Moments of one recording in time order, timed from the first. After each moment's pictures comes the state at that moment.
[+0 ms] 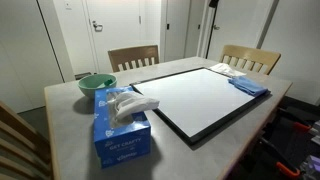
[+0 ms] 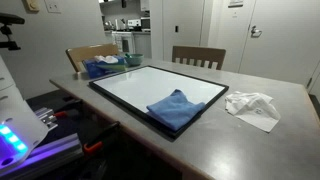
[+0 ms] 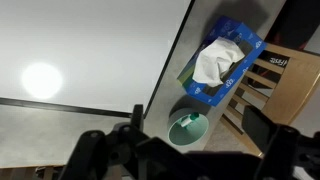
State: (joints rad) arm 0.22 -0.45 -0.07 -2.45 0.32 2.20 -0.28
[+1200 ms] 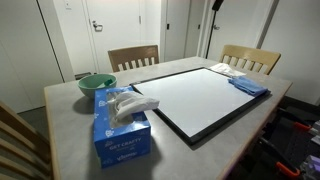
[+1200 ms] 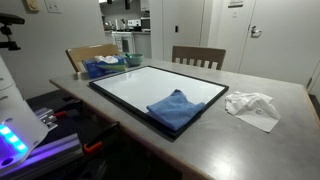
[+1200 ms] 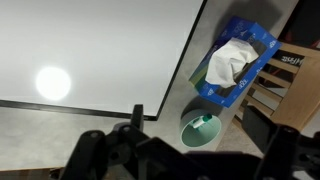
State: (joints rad) arm 0.17 -0.45 -0.07 -2.46 0.29 2.21 -0.28
